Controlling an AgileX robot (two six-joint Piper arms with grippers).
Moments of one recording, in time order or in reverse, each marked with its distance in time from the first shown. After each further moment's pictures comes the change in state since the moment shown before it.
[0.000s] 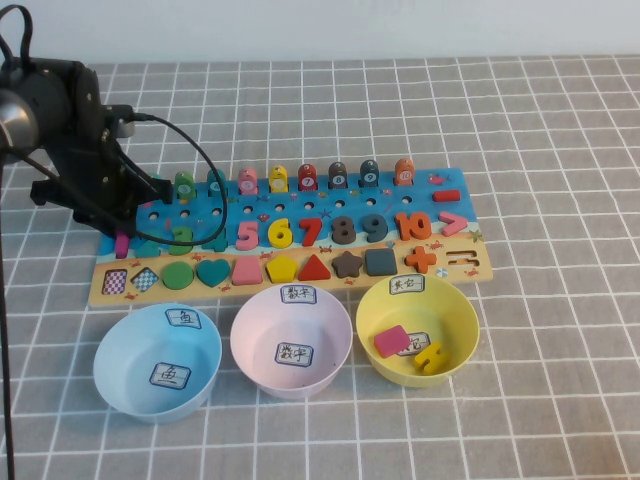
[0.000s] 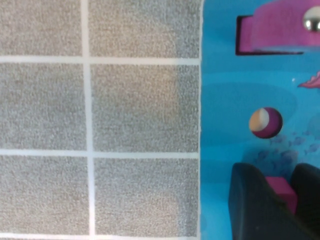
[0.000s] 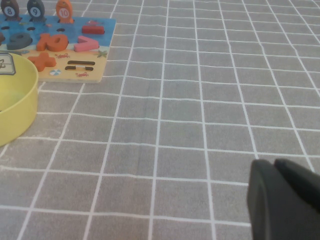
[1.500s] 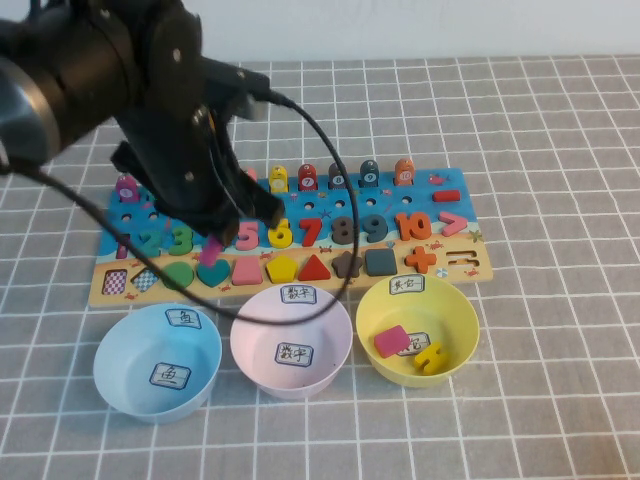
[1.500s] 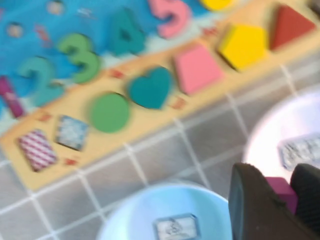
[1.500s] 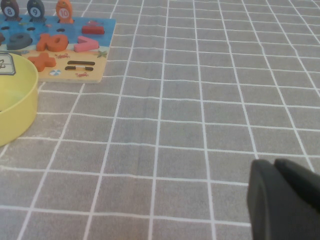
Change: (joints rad) right arm 0.000 0.000 0.000 0.000 0.000 0.000; left arm -0.385 -0.433 0.202 0.007 0.187 0.089
